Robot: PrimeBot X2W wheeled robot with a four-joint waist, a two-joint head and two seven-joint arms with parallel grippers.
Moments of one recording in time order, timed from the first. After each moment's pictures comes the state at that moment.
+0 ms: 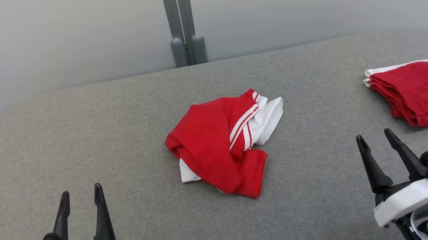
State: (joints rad) left arm 0.05 0.25 -0.21 0.06 -0.47 0.11 -0.26; right arm -0.05 -0.25 0.13 0.20 0.39 0.13 -0.26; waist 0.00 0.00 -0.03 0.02
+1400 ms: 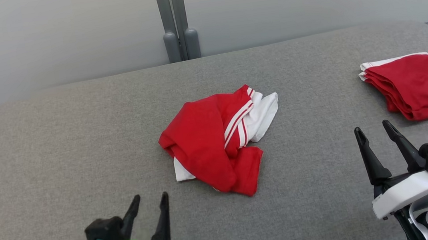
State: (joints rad) left arm 0.00 0.08 -0.22 0.22 -0.38 -0.11 -0.07; right arm -0.08 -0.26 0.14 0.20 0.39 0.13 -0.26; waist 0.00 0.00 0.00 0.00
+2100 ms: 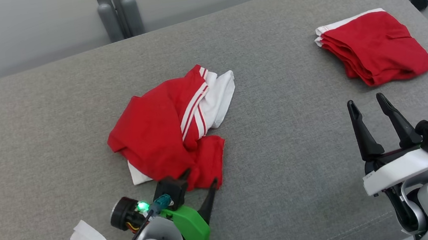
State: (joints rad) left arm -0.28 0.10 -0.55 0.44 -0.29 -0.11 0.00; right arm -0.16 -0.23 0.13 0.18 0.38 0.13 -0.26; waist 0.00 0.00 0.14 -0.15
